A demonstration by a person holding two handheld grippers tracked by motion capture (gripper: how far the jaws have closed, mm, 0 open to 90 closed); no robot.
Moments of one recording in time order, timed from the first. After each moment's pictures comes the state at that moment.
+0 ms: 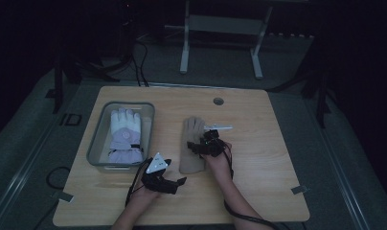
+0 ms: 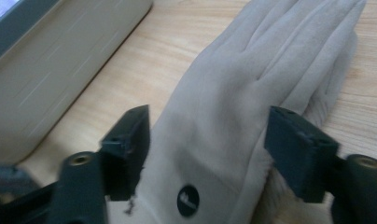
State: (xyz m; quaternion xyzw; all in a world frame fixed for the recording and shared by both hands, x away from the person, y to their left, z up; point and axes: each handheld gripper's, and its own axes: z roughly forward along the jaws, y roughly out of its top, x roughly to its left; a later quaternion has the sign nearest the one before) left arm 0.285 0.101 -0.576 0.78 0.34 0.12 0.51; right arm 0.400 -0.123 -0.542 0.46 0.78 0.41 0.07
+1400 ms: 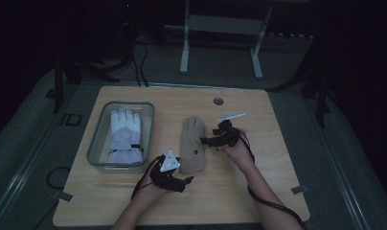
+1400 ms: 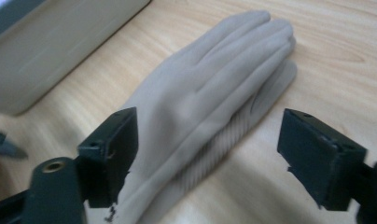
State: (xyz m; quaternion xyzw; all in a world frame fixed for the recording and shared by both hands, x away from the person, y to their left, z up) left arm 0.294 0.070 -0.558 0.84 0.28 0.16 0.45; right arm 0.441 -0.168 -0.519 0.38 0.83 0.40 0.05
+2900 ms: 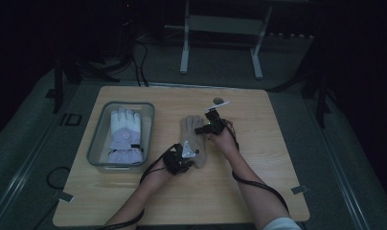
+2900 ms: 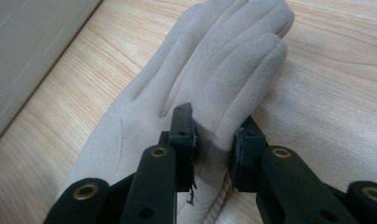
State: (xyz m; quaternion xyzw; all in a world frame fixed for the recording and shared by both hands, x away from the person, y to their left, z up) left arm 0.340 0.038 -0.558 0.89 0.26 0.16 0.33; right arm 0.492 -0.131 -0.536 0.44 0.83 0.33 0.00
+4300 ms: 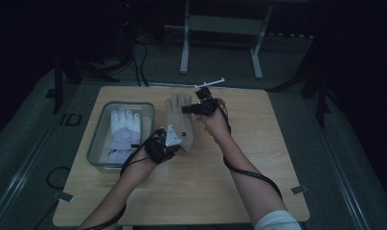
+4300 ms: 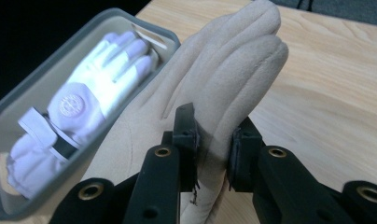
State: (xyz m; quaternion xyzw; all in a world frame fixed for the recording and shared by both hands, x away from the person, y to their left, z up) left arm 0.322 0.090 -0.467 0.87 0.27 0.24 0.32; right arm 0.485 -0.082 -0.436 0.39 0.82 0.42 0.03
